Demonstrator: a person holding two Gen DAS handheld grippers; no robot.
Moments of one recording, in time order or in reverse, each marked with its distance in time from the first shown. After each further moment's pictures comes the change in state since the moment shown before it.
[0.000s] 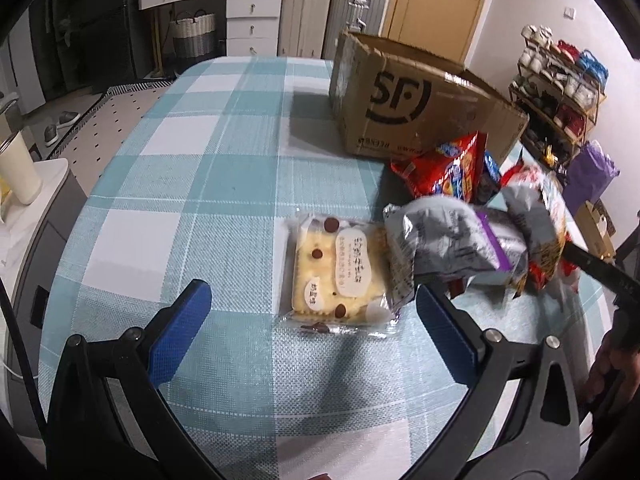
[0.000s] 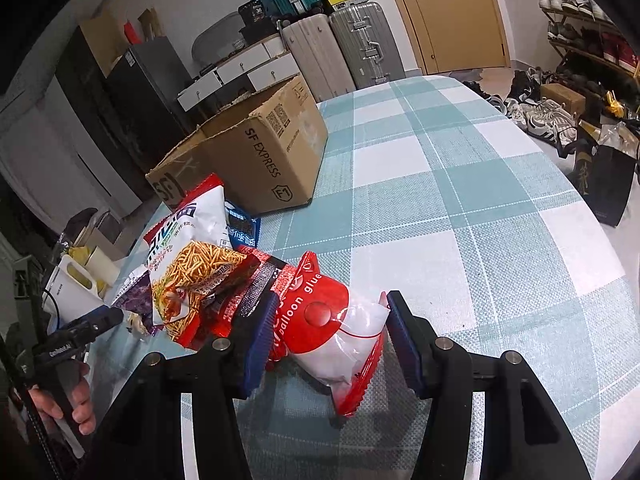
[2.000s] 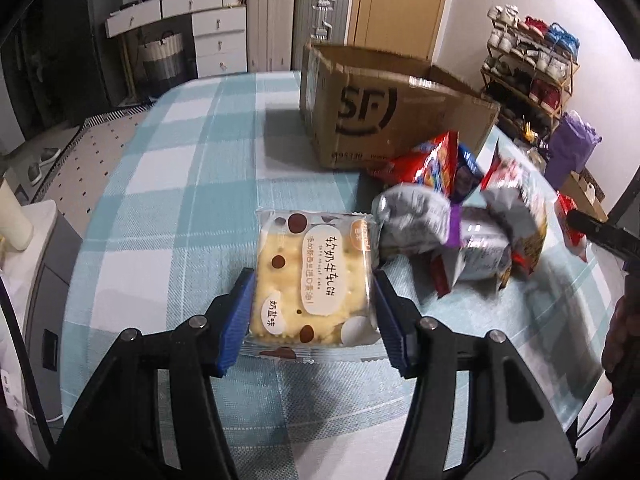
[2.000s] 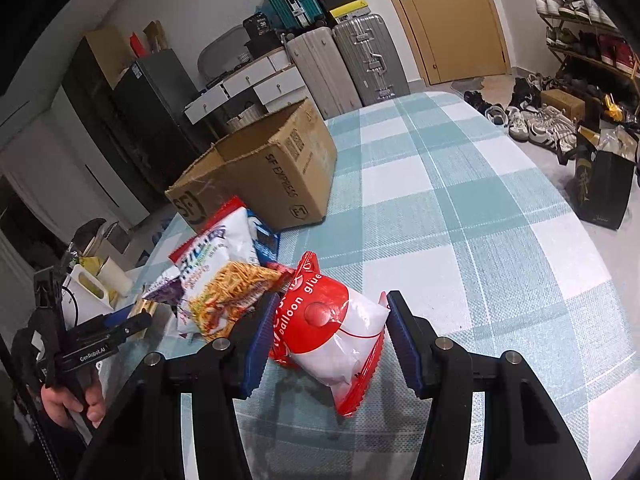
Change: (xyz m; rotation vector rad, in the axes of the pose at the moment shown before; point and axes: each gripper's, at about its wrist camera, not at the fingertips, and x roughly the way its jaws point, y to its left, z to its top) left arm -0.016 -0.004 0.014 0.119 -0.047 -0.050; right arm -0.031 0.015 0.004 0.001 -0.053 0.032
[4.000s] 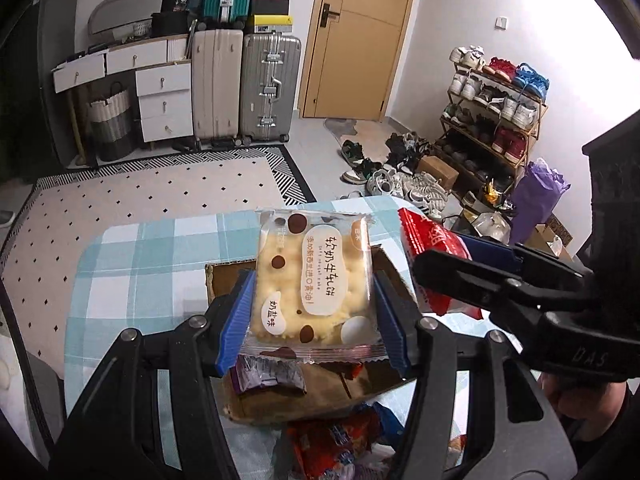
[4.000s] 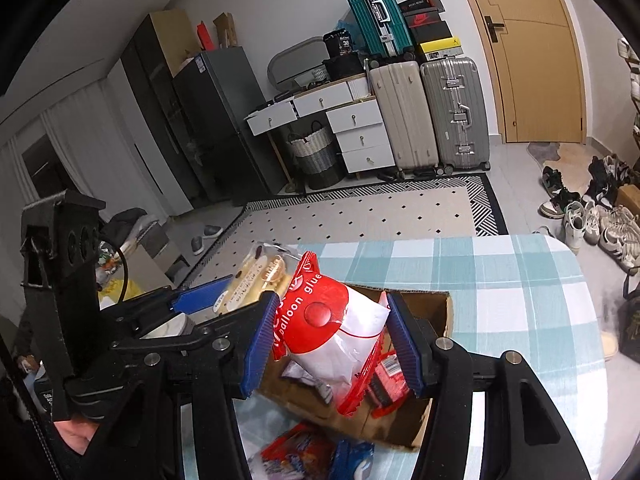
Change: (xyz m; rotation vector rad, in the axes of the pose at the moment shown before) left arm 0.043 -0.078 0.288 0.062 -0.109 -0.158; right arm 0.081 0.125 0.239 -0.200 -0.043 0.153
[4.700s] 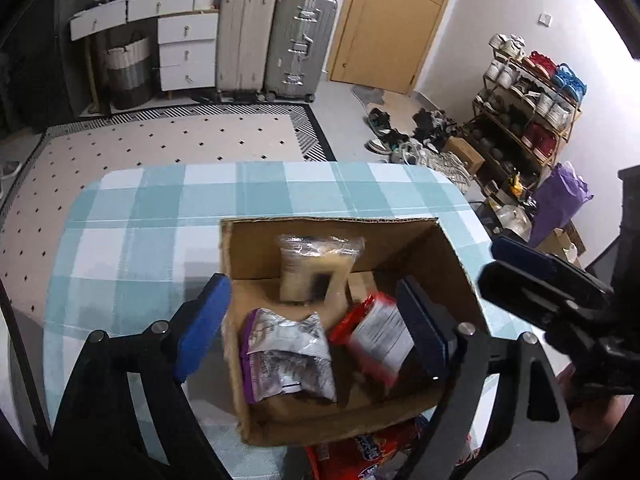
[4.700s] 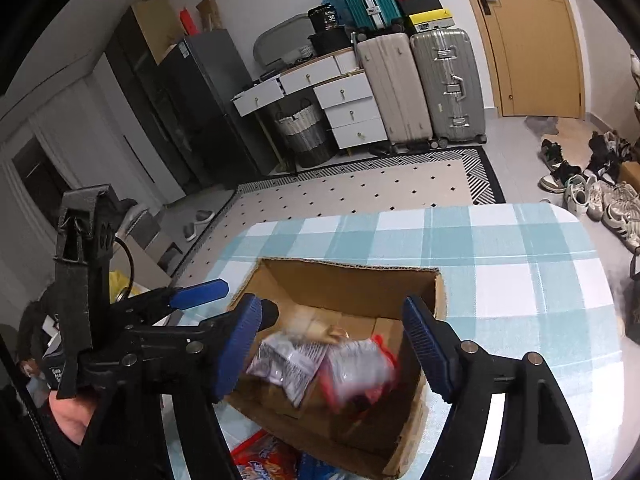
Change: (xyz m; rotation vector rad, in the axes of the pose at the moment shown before) left arm 0.088 0.049 -0.021 -0.121 0.123 0.057; right arm 0.054 -0.042 -0.018 0.028 0.072 -0.012
